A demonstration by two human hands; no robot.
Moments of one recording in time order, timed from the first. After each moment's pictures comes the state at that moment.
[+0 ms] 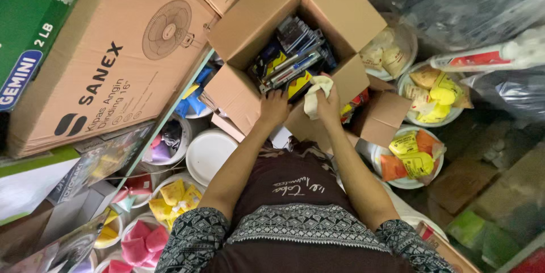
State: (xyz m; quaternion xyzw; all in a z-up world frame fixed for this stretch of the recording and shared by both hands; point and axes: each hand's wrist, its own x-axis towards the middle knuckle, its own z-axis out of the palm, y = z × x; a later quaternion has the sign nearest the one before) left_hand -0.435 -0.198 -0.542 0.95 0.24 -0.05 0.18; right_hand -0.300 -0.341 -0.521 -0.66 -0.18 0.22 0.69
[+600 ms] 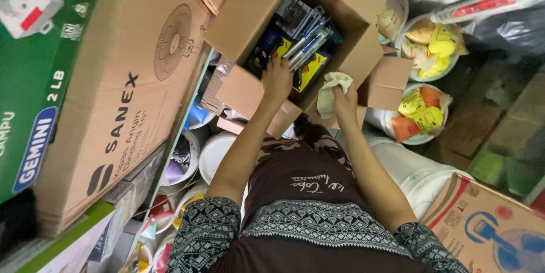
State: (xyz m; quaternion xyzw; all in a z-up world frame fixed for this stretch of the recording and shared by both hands) left_hand -0.421 -0.107 -0.523 0.94 0.21 0.06 0.26; right_hand -0.371 -0.327 -0.503 -0.72 0.00 0.17 0.67
